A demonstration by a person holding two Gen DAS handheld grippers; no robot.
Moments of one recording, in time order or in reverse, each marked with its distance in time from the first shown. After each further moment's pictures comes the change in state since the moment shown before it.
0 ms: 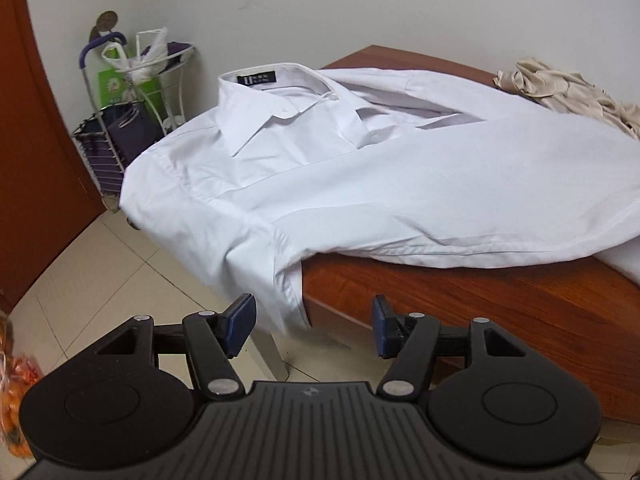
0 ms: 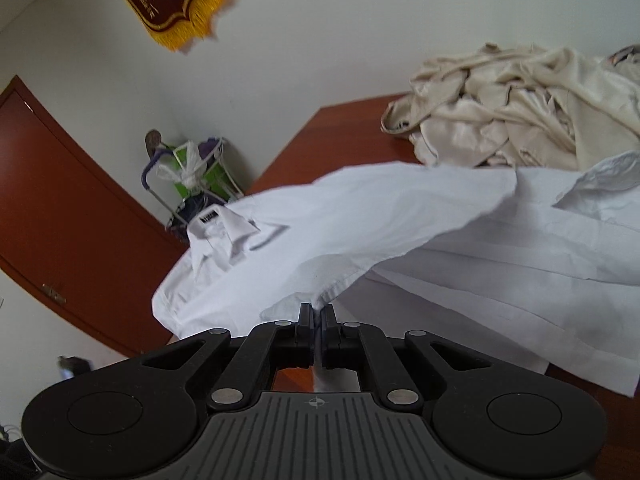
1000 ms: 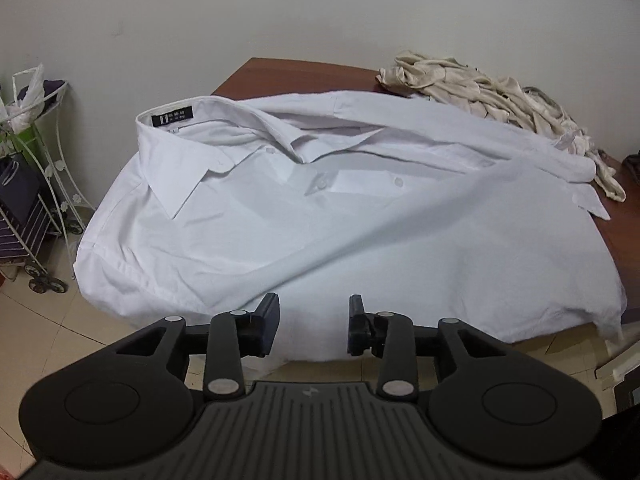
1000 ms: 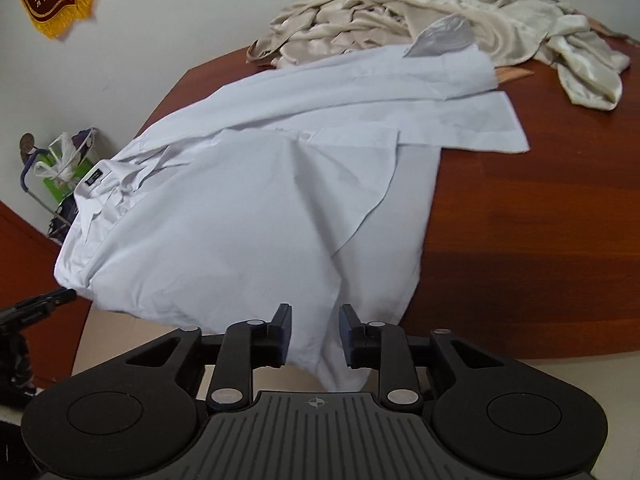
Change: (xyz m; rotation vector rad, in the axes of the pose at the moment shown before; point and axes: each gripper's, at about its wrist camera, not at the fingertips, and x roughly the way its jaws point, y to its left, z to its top) left arm 0.000 0.084 0.032 0.237 -0.038 -0.409; right arm -0.032 0.026 -0.153 0.191 0.032 -0.437
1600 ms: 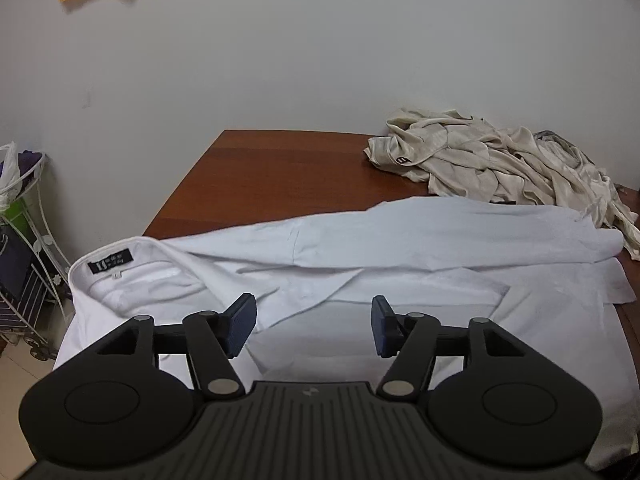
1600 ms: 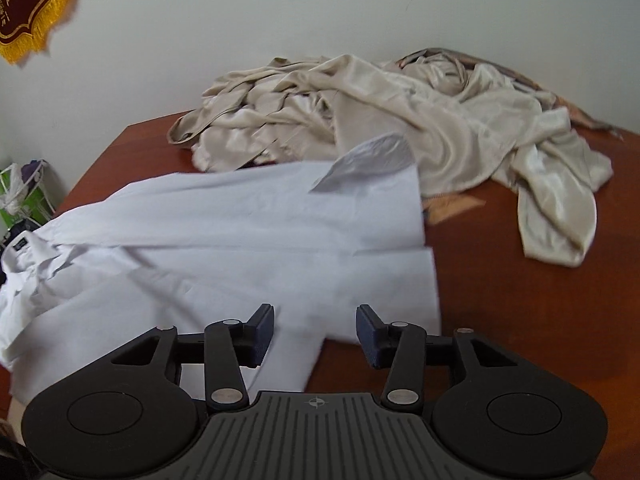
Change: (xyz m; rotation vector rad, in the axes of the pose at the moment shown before) left arm 0.079 -0.069 0.148 0.058 -0.103 0.055; right arm 0.043 -0.097 0.151 -0.098 -0.117 -0.147
